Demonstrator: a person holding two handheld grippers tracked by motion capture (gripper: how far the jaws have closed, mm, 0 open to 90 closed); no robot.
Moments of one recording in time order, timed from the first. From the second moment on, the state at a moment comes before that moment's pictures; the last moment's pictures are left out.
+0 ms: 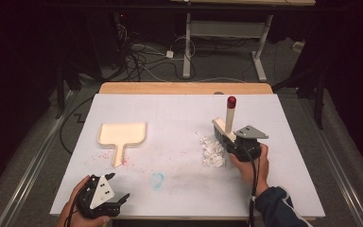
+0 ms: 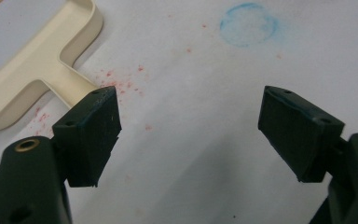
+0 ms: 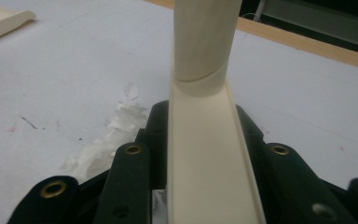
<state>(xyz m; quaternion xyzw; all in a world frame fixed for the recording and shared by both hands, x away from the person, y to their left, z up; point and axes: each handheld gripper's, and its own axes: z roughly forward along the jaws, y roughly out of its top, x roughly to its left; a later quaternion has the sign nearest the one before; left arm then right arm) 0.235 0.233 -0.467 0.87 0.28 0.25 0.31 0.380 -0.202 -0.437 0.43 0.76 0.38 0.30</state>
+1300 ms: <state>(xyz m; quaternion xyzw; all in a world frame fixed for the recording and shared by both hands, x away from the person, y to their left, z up) 0.246 0.226 -0.470 0.88 0.27 0.24 0.32 0.398 -0.255 -0.428 0.39 0.77 0.44 0.26</state>
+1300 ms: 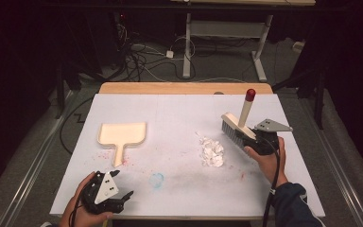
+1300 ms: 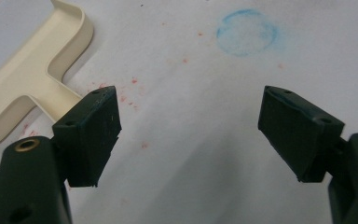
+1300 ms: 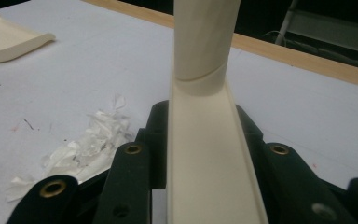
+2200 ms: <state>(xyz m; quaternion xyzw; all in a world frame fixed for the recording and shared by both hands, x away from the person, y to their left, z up) 0.248 0.225 -0.472 0.88 0.27 0.23 0.32 0.416 -0.242 -0.422 0.32 0.78 0.47 0.25</state>
